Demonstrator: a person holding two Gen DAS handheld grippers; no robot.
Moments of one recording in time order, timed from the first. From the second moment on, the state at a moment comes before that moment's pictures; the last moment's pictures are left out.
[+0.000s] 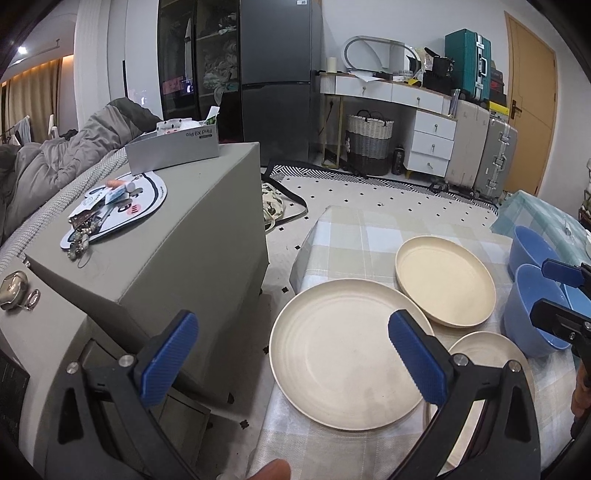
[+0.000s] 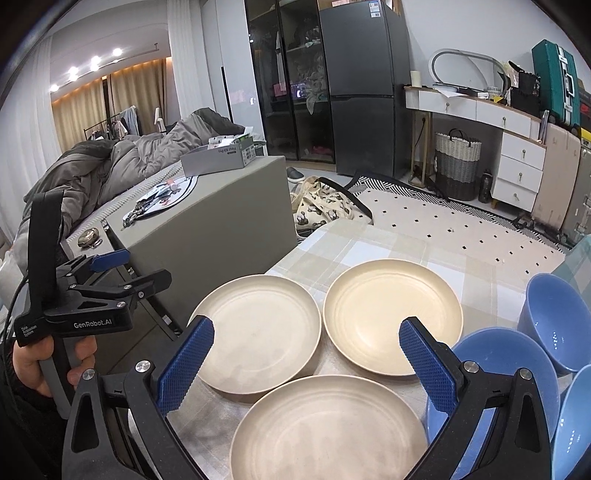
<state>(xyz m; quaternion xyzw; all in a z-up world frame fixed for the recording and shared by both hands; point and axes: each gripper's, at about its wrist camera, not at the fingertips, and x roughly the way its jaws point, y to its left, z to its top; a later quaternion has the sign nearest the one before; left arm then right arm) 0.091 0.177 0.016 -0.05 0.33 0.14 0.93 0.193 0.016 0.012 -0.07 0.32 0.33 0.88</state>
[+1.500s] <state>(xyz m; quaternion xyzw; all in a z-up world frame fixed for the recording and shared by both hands) 0.128 0.211 -0.070 -0.09 0.45 0.12 0.88 0.255 0.078 -0.103 -0.06 0.48 0.32 0.81</state>
